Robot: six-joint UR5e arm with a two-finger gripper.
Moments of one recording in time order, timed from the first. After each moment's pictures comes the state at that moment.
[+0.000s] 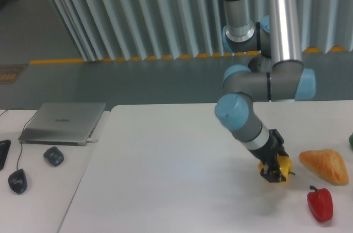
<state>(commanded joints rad) 2.26 -1.89 -1.50 -1.27 1.83 1.77</state>
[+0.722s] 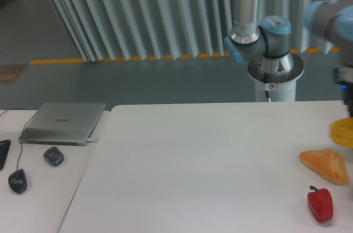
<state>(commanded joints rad) 2.78 -1.88 -1.47 -1.15 1.53 1.89</state>
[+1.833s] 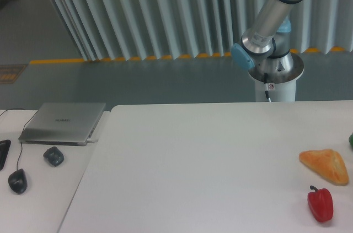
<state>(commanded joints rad) 2.92 -2.05 -1.43 -0.96 1.47 2.06</state>
